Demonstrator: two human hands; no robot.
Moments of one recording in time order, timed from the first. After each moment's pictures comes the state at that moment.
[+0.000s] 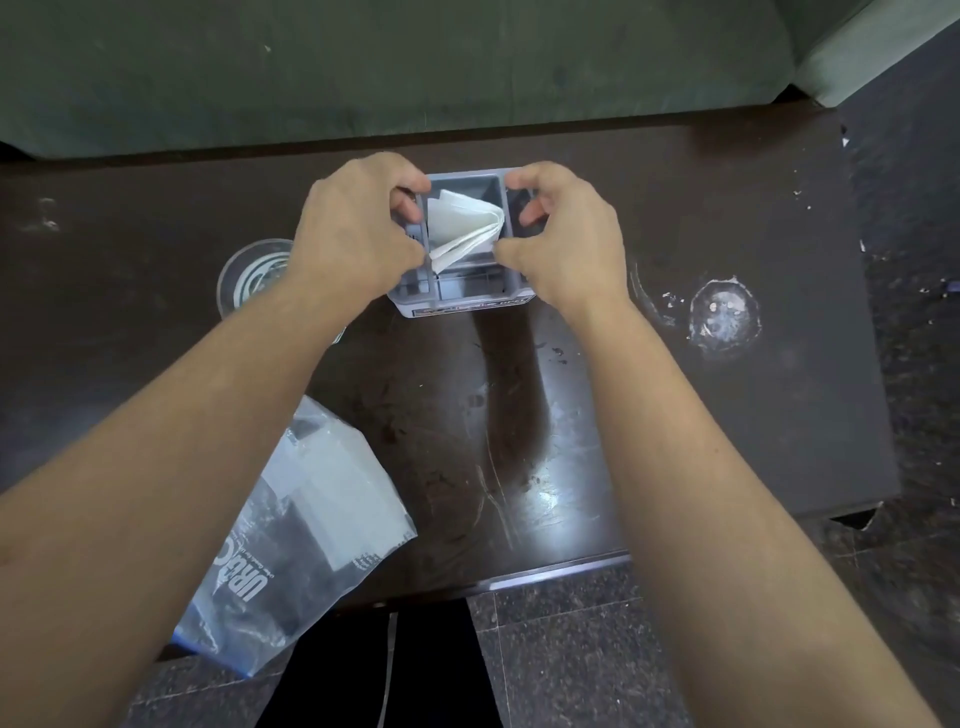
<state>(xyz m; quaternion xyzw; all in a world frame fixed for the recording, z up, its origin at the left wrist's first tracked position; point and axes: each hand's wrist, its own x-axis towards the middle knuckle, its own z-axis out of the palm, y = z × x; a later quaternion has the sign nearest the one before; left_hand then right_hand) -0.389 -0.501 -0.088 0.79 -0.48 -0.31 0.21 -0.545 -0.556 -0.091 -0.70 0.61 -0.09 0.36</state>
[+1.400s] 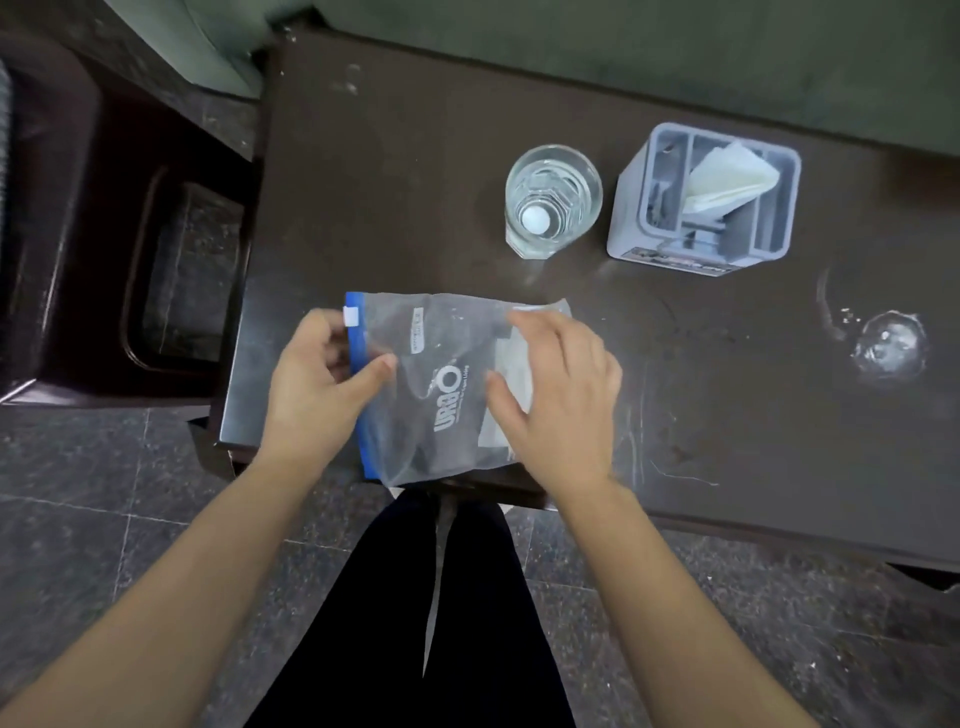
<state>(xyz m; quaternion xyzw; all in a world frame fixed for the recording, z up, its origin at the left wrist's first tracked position) -0.325 -0.212 -0.082 0.83 -0.14 -0.36 0.40 -0.487 -0.317 -0.103 -0.87 0.43 -0.12 0.22</state>
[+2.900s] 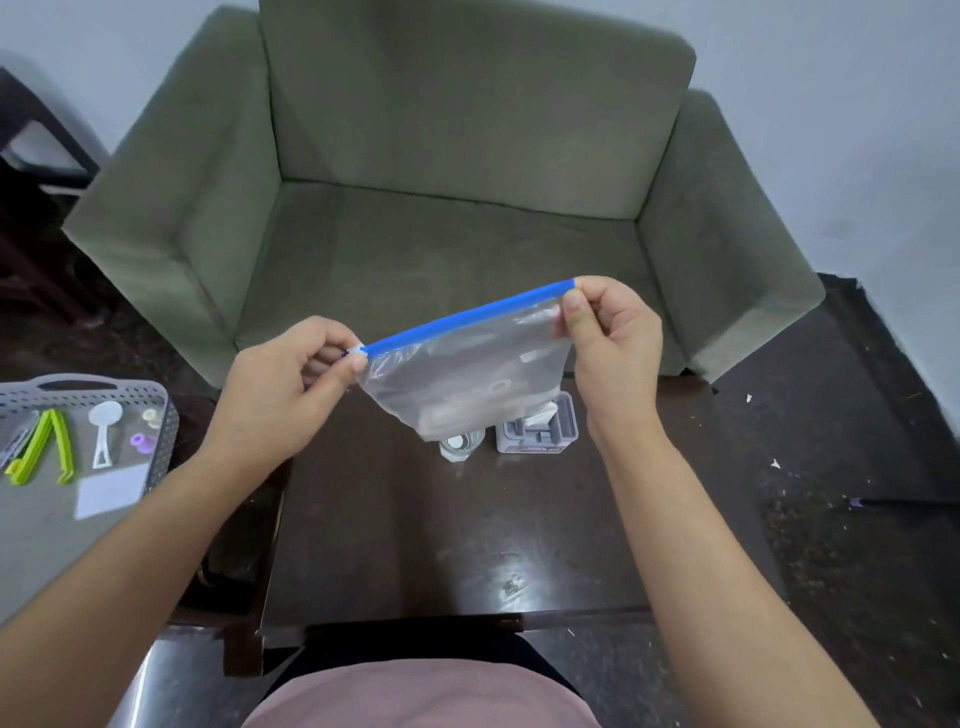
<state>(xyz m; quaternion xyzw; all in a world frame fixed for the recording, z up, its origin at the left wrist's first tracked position) -0.256 -0.247 0.218 0.73 -0.51 -0.14 0.43 -0.464 -0.388 0.240 -0.65 0.42 -0.46 0.43</state>
